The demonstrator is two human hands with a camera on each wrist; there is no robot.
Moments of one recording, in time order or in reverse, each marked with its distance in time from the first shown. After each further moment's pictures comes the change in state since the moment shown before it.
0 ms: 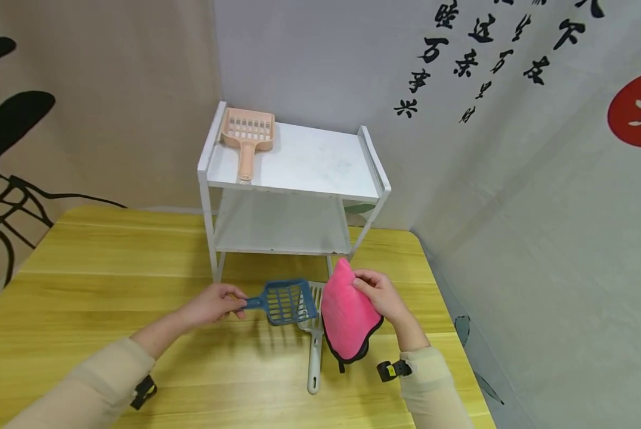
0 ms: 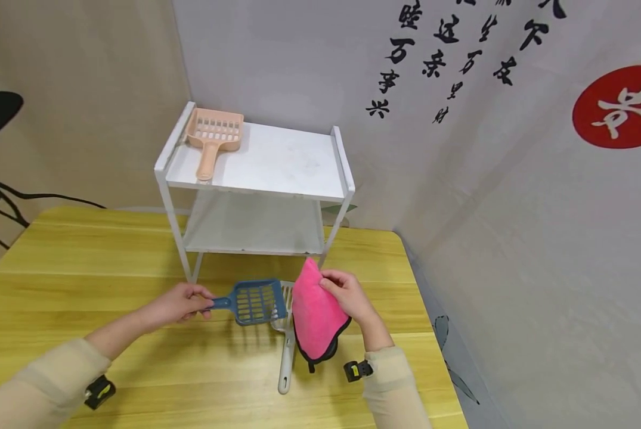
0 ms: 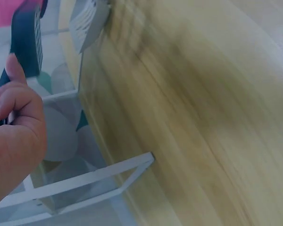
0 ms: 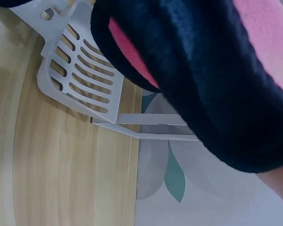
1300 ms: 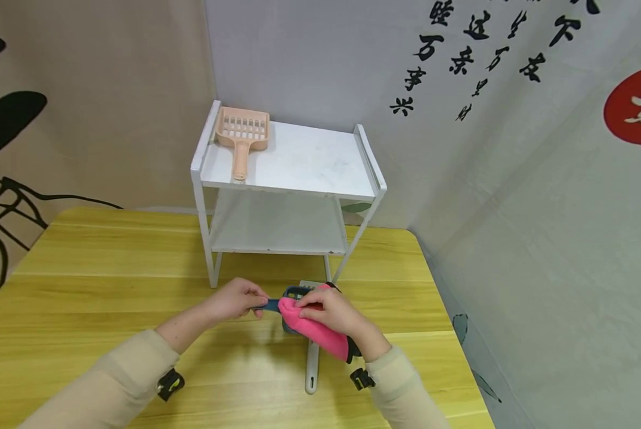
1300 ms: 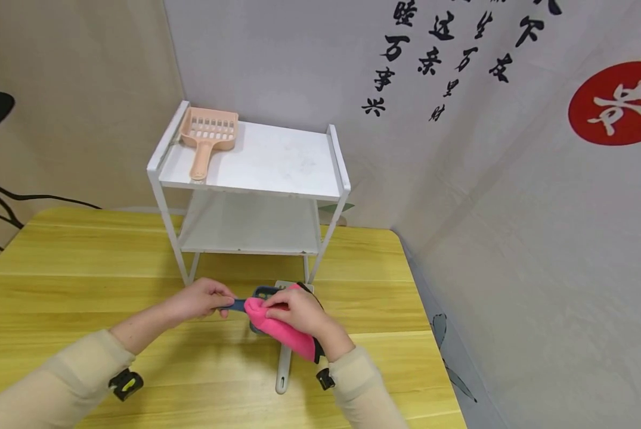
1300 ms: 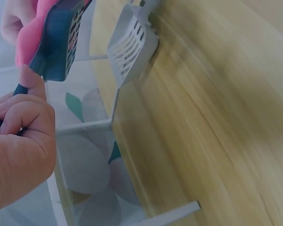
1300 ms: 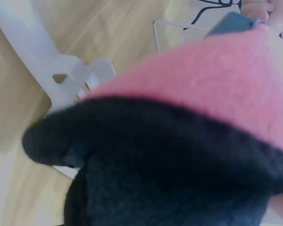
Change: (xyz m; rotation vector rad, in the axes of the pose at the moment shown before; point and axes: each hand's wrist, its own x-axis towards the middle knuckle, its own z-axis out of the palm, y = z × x) left_hand 0.017 0.041 0.030 0.051 0.015 -0.077; right_hand 0.007 -0.012 0.071 -0.519 -0.285 -0.240
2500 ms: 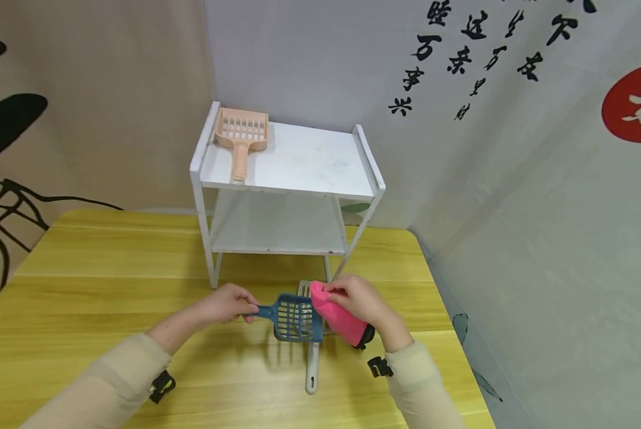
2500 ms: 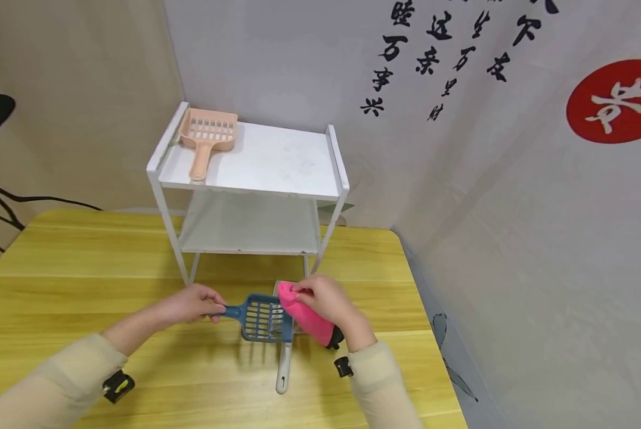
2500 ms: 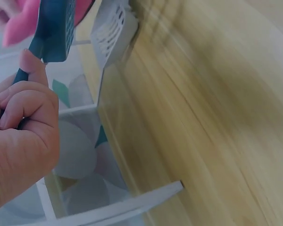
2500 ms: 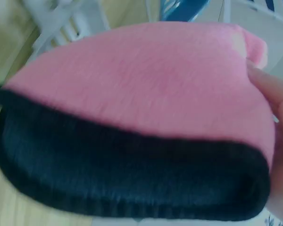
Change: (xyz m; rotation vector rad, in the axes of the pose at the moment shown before) left_hand -0.001 -0.022 -0.009 0.020 -0.061 0.000; right_hand -0.014 0.013 -0.034 -0.214 0.105 0.085
